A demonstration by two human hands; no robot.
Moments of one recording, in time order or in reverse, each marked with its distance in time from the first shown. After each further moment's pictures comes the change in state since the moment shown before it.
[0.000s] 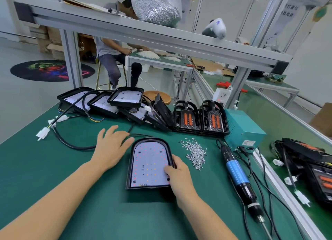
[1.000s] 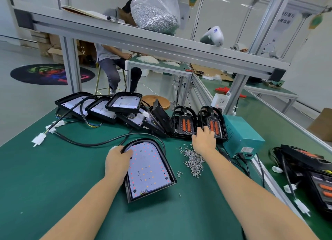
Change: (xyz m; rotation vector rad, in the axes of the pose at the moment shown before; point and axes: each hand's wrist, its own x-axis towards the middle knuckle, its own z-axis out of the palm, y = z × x) left_hand -0.007 0.043 0.027 -0.824 0.153 -0.590; right_hand 0.147 -0.043 -0.089 -1.208 0.337 -0.105
